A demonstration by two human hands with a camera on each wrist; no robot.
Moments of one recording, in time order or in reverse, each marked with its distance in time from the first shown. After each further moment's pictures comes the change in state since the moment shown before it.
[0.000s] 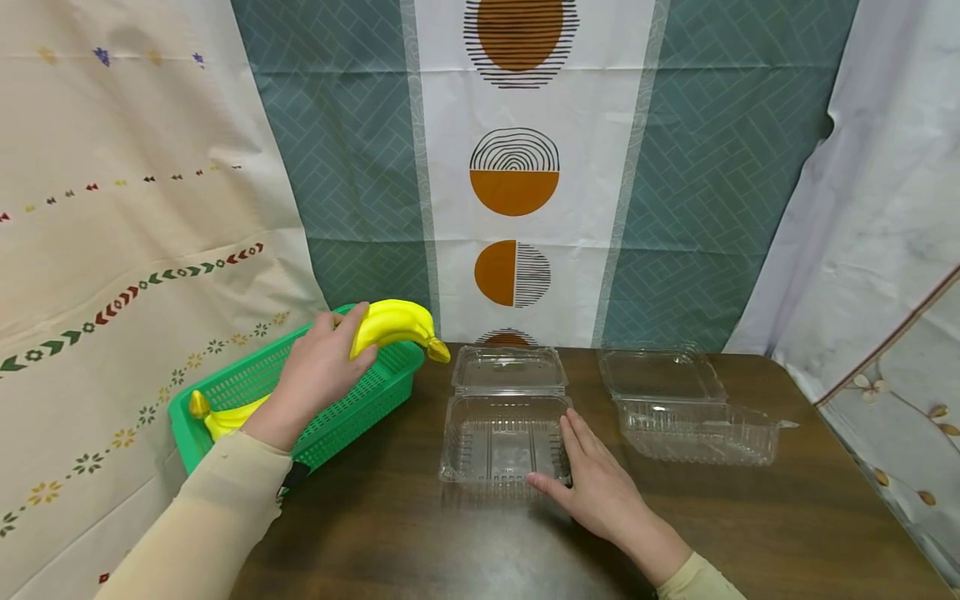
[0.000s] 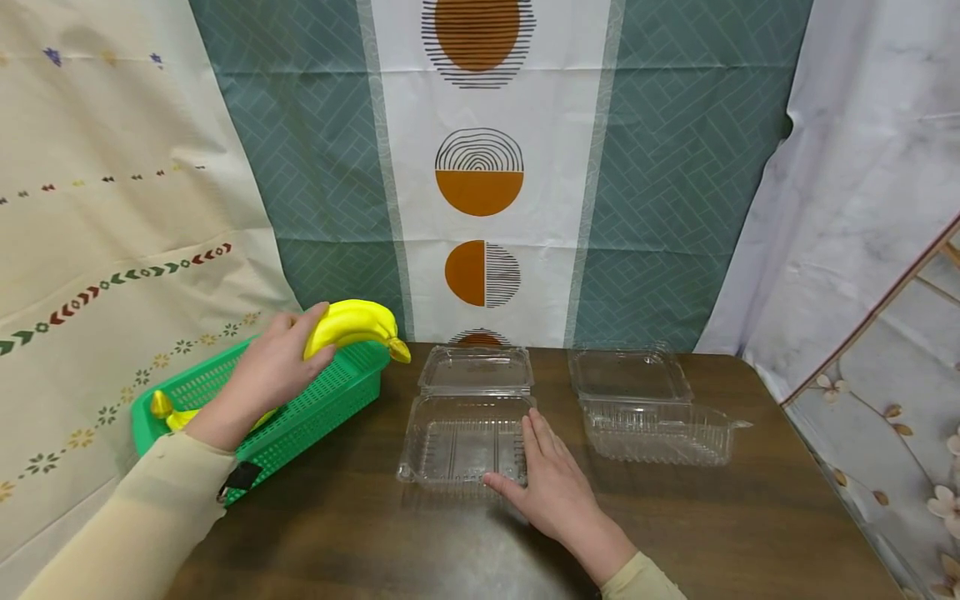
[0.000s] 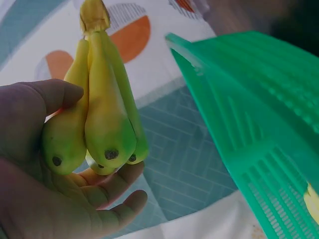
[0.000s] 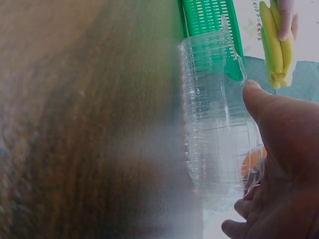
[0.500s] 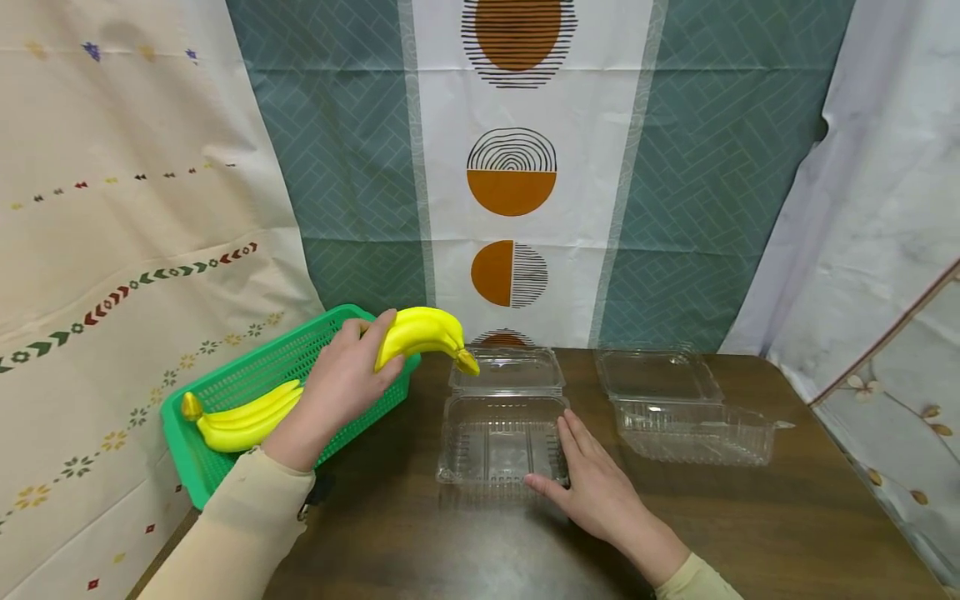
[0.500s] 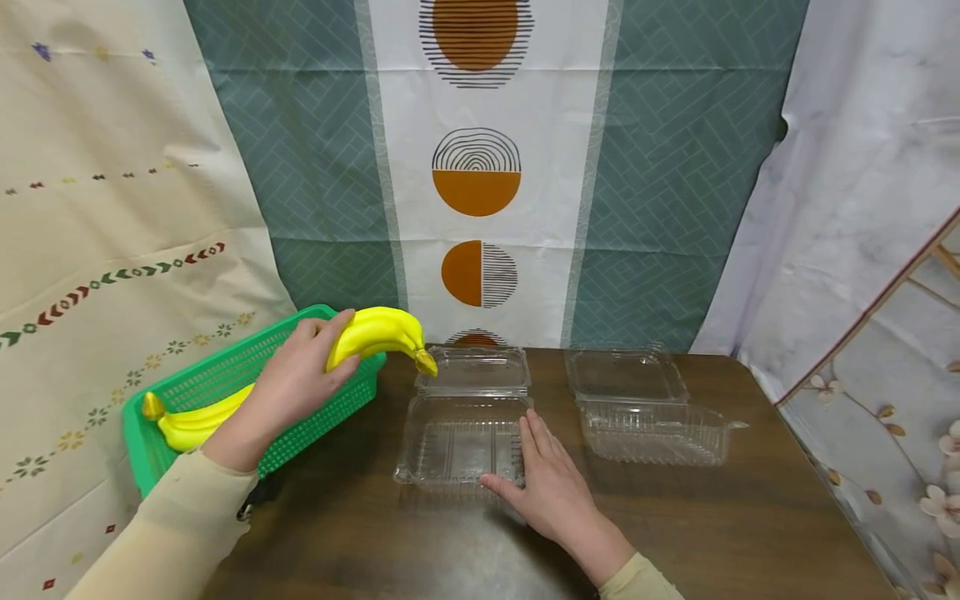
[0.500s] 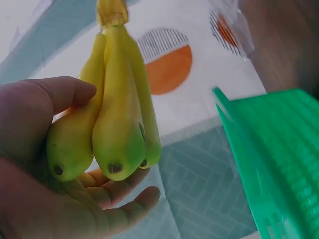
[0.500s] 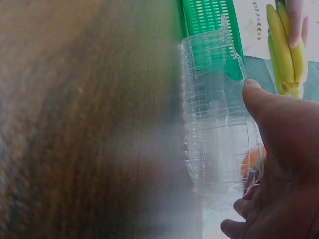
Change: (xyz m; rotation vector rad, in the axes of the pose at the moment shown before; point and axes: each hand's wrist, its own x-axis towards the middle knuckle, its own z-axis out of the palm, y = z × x) left_hand -0.010 0.037 0.016 -0.045 0.032 0.094; right_hand 0.002 0.002 0.003 -0.011 -0.007 0.012
